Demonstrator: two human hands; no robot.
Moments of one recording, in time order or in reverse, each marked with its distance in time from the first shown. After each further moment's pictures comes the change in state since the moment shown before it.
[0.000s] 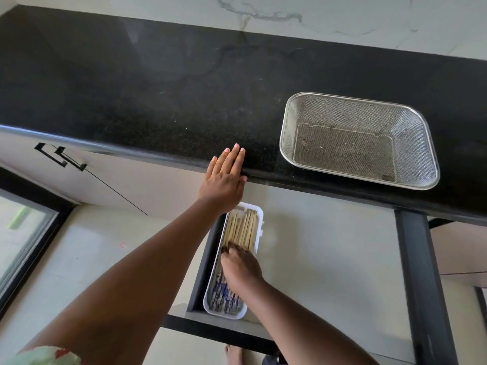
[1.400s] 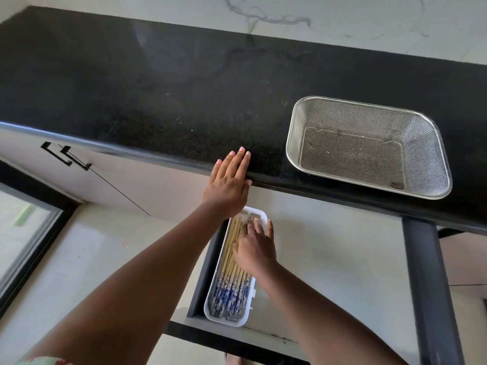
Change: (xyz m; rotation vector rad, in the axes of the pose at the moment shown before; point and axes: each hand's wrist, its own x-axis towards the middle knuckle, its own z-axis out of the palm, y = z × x) left_hand -0.001 0.000 0.001 -0.012 0.037 0.001; right_hand 0.034 0.033 -0.026 -0.121 0.009 0.161
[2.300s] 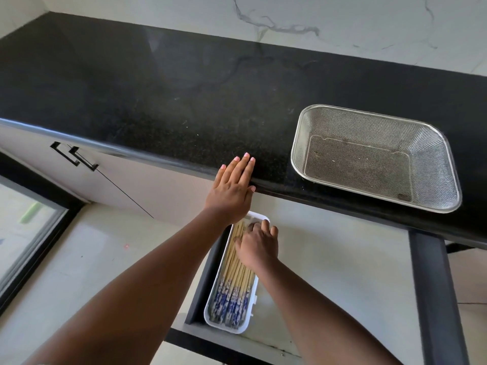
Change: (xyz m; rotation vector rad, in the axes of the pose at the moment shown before) left_hand -0.001 0.001 0.000 -0.012 -0.008 -0.009; right_hand 0.028 0.007 0.003 0.034 0.080 0.077
